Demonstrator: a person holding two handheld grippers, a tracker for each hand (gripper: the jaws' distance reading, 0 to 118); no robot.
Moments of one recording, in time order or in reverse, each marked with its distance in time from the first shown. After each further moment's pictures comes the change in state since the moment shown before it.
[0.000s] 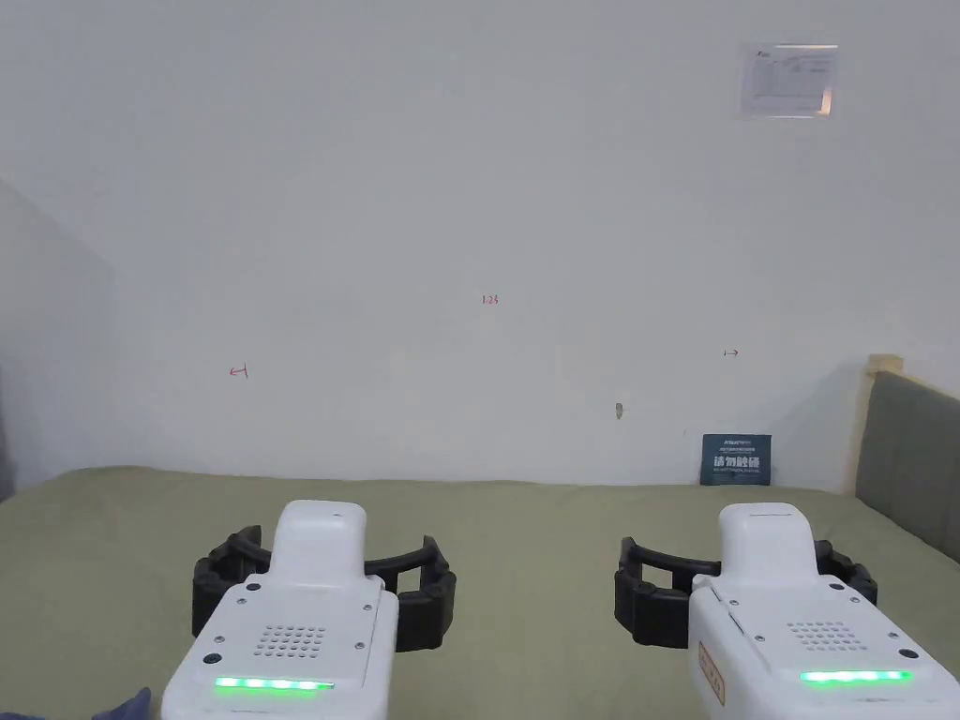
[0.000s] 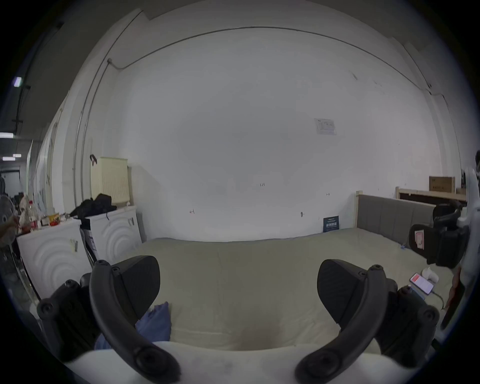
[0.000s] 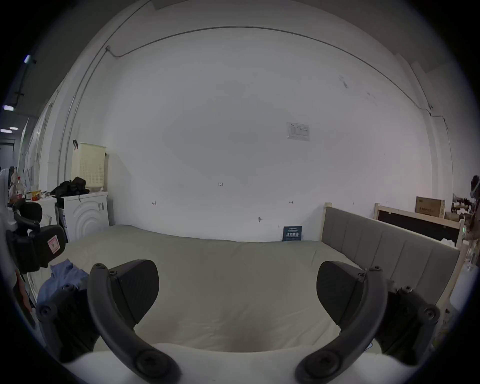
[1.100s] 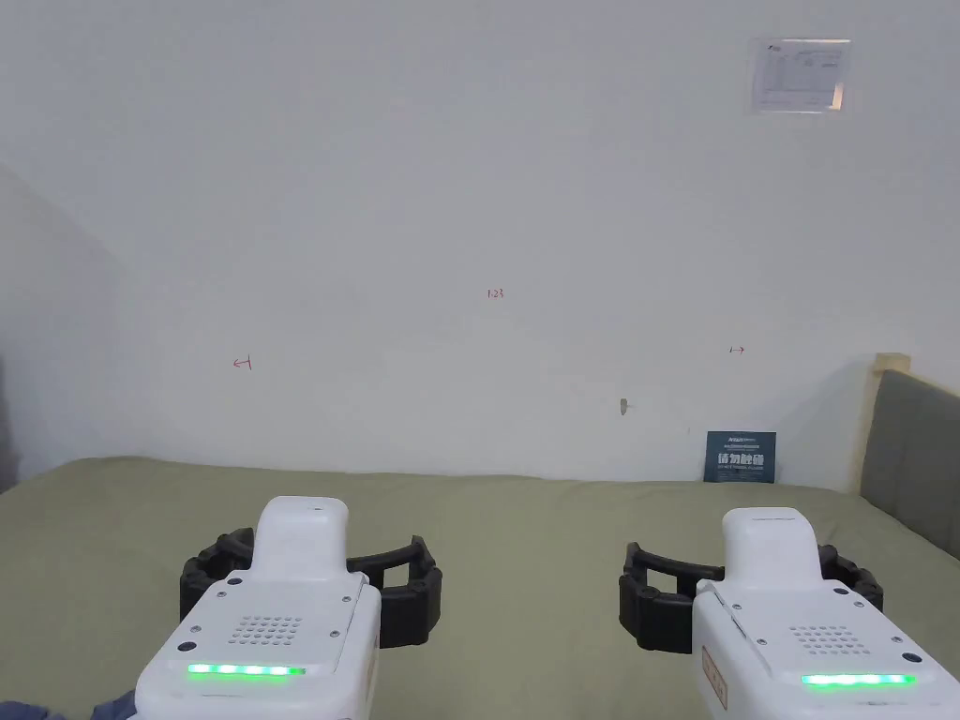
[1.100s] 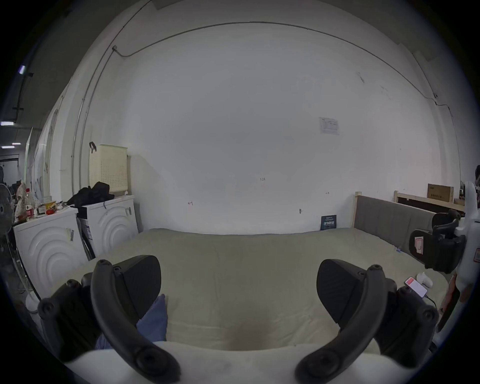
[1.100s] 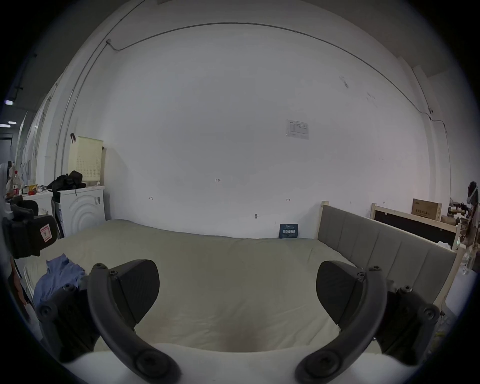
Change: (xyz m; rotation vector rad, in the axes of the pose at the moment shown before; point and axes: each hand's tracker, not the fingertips) left arm -0.010 0.007 -0.002 -0.053 -0.022 0.031; right arm -0.005 -0.004 -0.006 -0.027 -0.010 0.017
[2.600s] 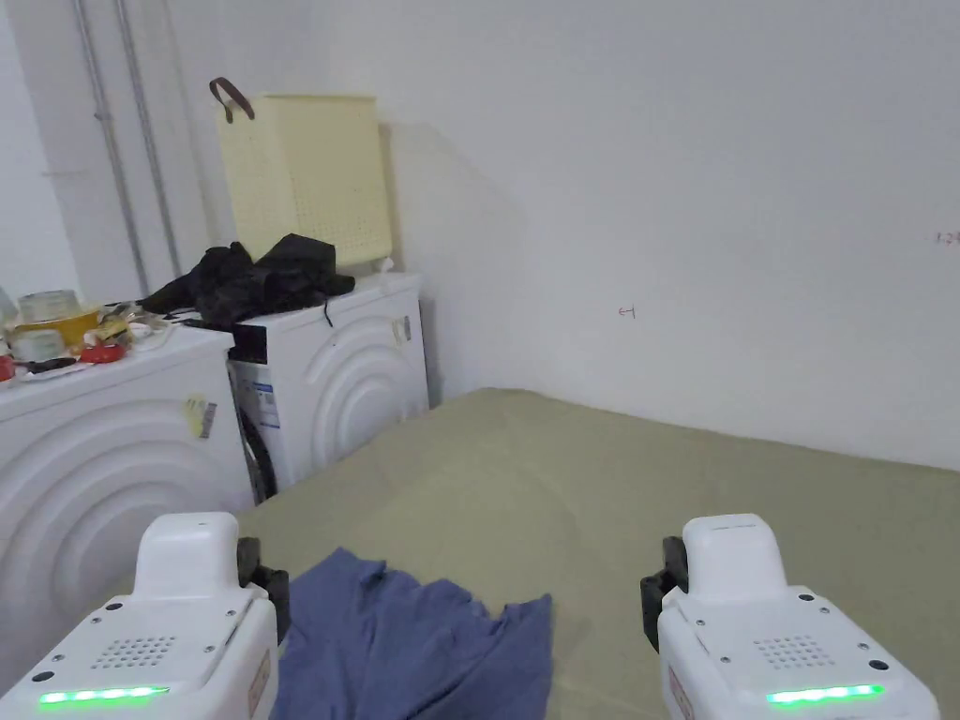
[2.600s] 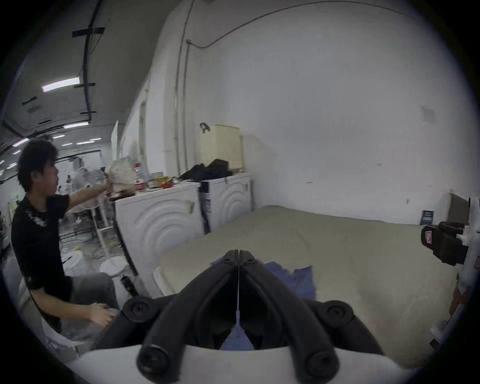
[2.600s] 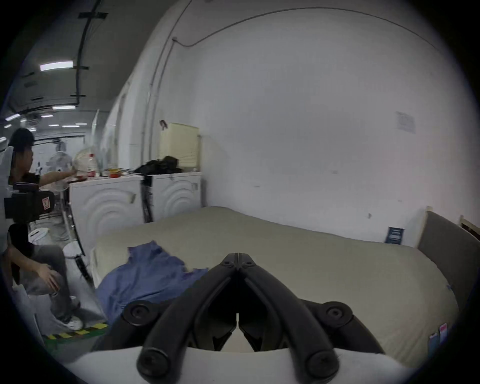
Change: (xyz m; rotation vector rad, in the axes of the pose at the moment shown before) left arm -0.256 -0.029 0.121 -0.128 0.641 0.070; right arm -0.278 -0.009 -0.006 -0.057 0.626 0.033
